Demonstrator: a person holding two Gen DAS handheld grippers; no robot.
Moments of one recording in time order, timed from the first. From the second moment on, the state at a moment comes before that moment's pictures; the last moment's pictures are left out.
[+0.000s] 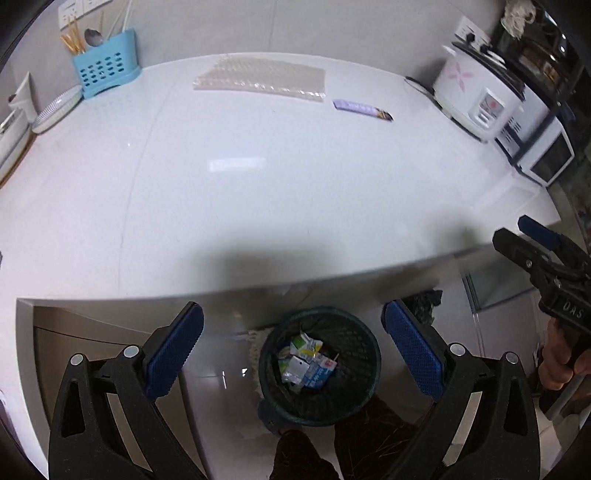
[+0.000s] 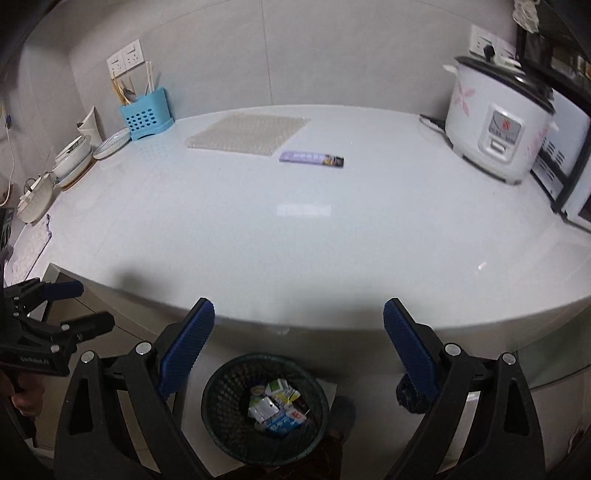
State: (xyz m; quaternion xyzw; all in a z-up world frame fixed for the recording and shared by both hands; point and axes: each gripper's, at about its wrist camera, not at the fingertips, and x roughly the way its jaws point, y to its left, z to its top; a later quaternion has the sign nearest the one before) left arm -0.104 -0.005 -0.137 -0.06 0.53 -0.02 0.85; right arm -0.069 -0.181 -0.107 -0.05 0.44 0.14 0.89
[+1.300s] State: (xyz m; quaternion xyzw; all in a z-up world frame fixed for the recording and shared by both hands) left arm 0.142 0.018 -0.130 -0.13 0.54 0.12 0.82; right arm 0.156 -0.151 -0.120 -0.14 0.45 0.27 0.84
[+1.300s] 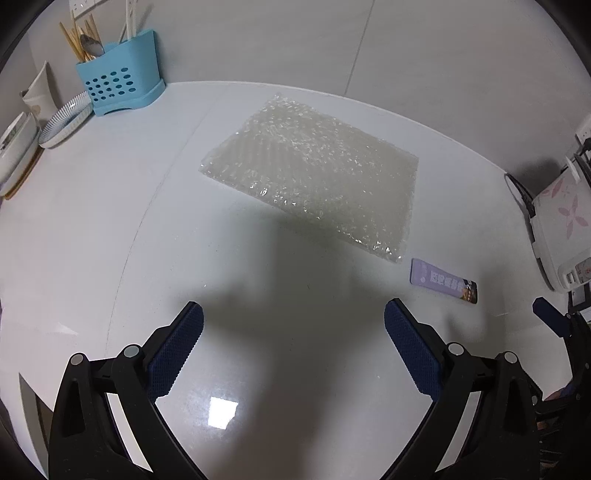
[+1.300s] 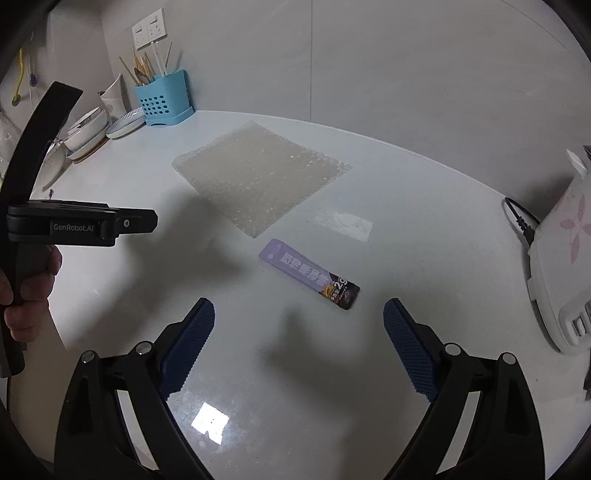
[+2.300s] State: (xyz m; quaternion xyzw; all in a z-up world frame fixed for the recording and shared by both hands) left arm 0.268 0.024 -0.196 -0.16 0.63 0.20 0.73; right arm 0.222 -0.112 -0.185 -0.20 0.53 0.31 0.76
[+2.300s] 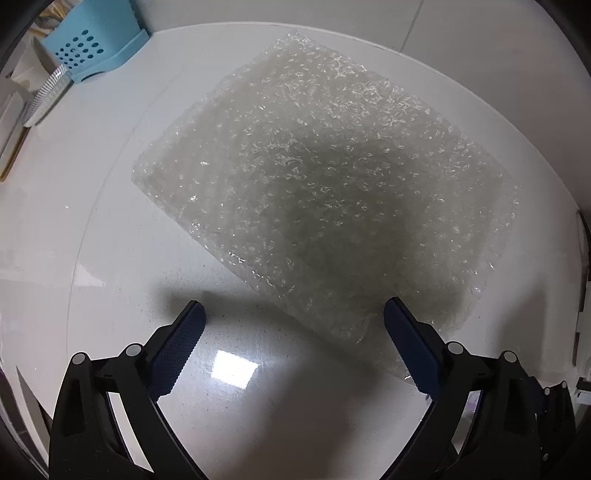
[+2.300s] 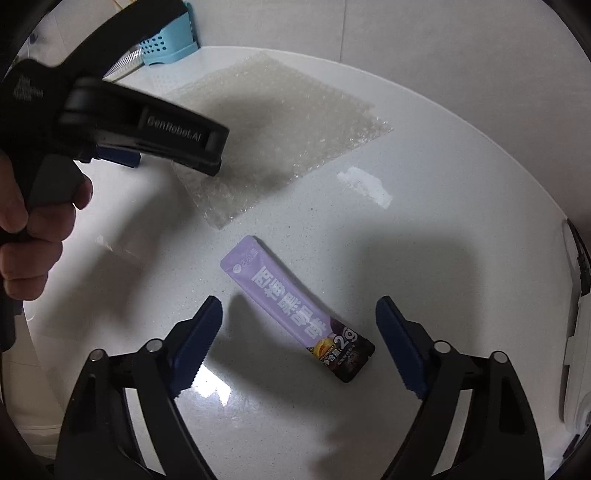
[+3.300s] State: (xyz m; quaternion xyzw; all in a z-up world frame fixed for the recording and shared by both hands) left arm 0.264 0.016 -0.167 -0.15 0.60 0.15 0.77; right arm 0.206 -0.129 -0.159 -0.17 0.52 0.24 0.80
